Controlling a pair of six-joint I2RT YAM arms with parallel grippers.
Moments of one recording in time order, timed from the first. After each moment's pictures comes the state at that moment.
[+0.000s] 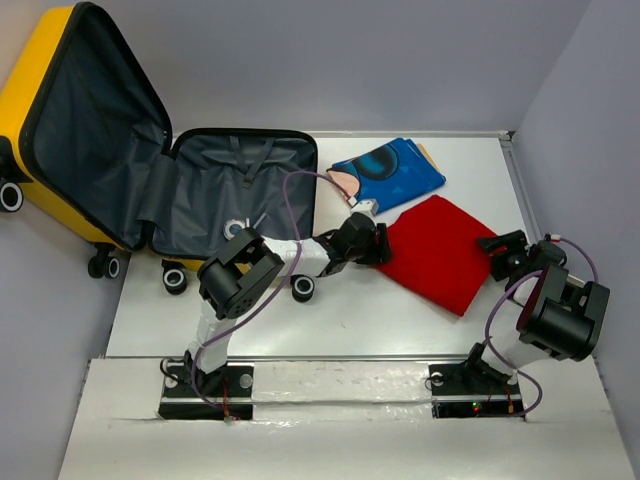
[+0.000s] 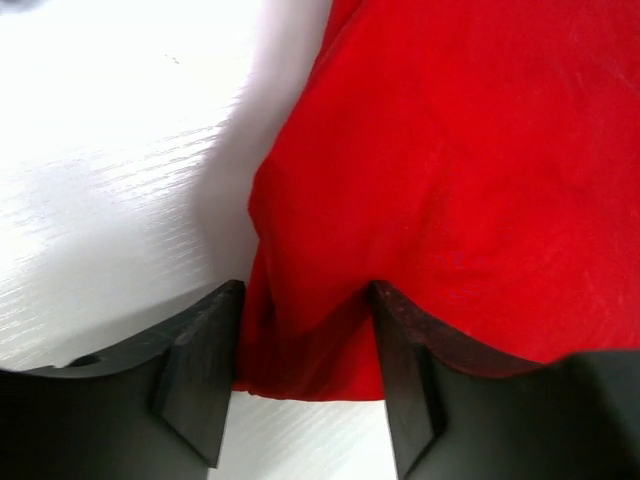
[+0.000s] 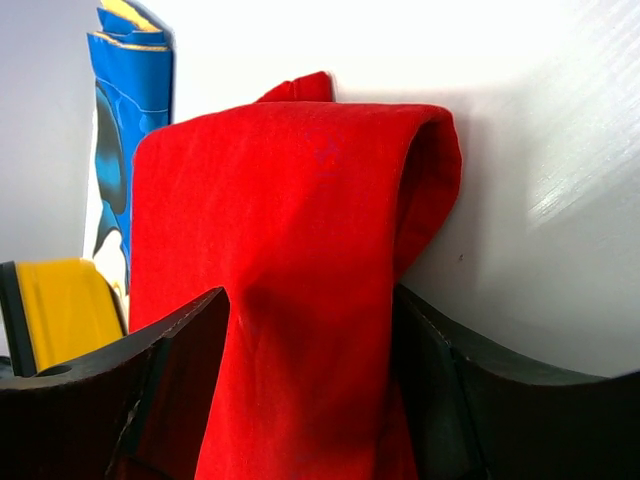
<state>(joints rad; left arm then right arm) -0.90 2.01 1.17 0.24 -0.03 -0.74 -0.57 1.49 0.38 0.54 -0.53 0.77</state>
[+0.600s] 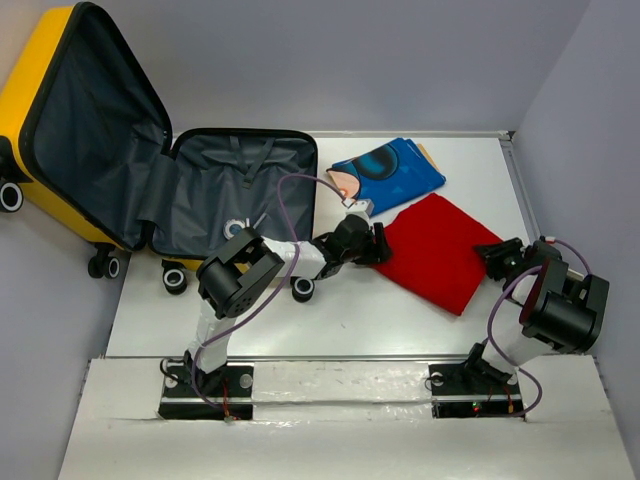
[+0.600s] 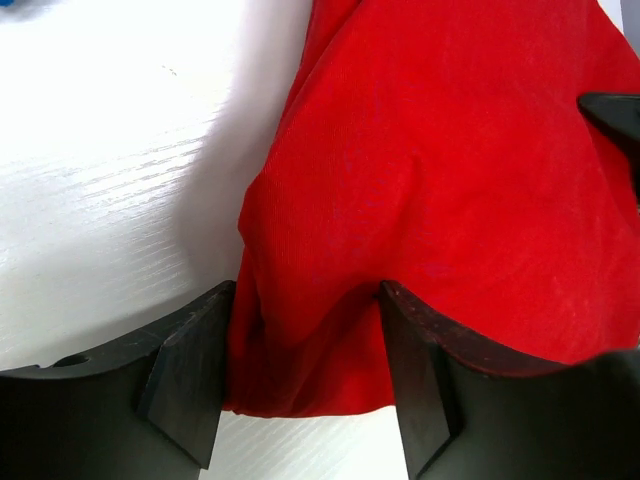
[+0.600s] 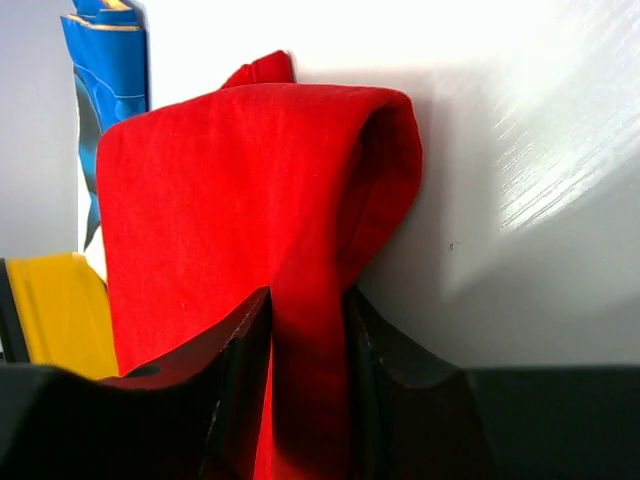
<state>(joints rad) -0.89 2.01 1.11 0.36 -0.01 -0.76 -0.55 1.54 0.38 0.54 -0.53 0.79</state>
